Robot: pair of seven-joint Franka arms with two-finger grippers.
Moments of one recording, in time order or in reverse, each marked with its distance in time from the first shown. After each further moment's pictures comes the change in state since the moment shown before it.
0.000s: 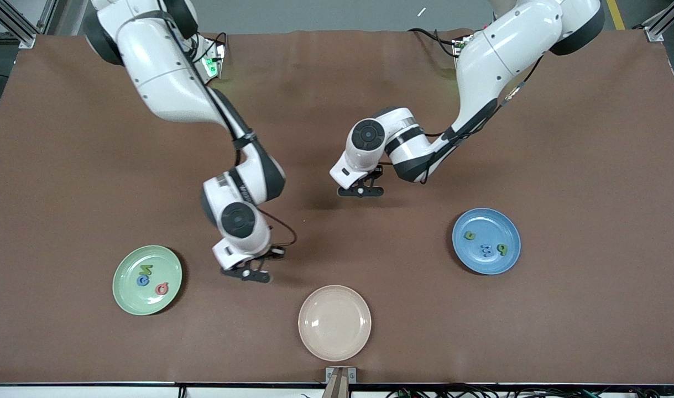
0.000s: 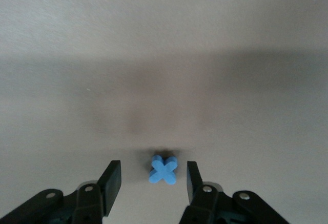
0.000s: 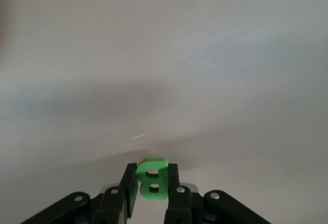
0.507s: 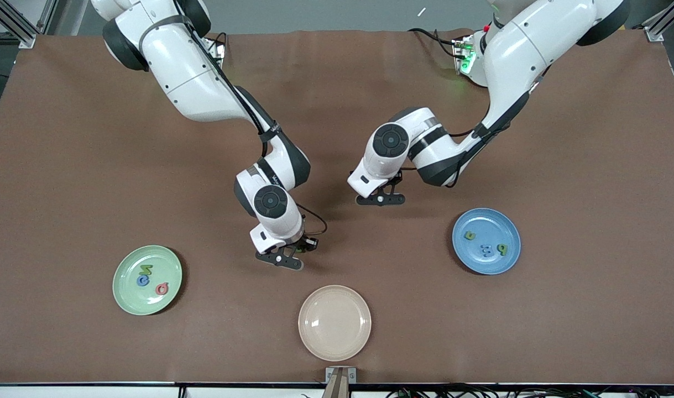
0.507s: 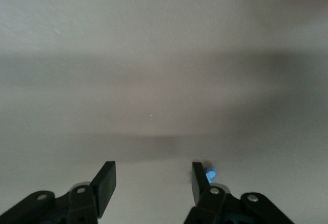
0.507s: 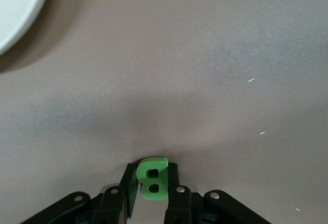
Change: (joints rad) left arm 0.172 -0.035 -0.100 -0.004 -0.003 -0.097 0.062; right arm 0.124 0.069 0.059 -0.045 0.023 0.240 0.296
